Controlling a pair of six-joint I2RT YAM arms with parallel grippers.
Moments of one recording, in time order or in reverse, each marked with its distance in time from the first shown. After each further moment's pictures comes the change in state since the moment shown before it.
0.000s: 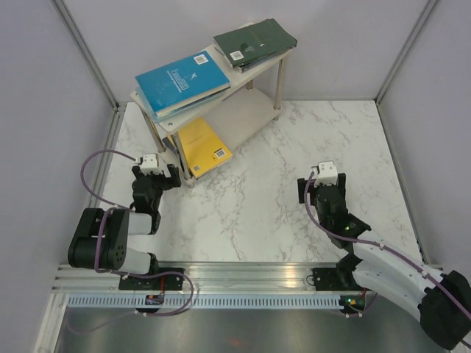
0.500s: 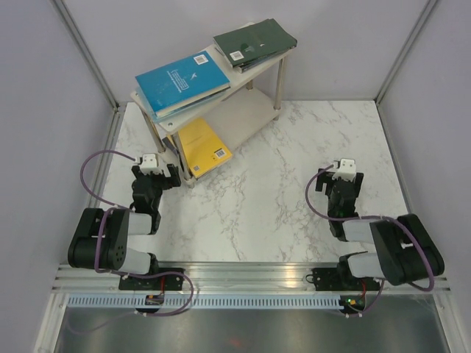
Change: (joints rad) left arm 0.000 0.000 0.000 0.013 0.000 0.000; right arm -0.423 0.497 -0.156 0.749 -0.127 -0.083
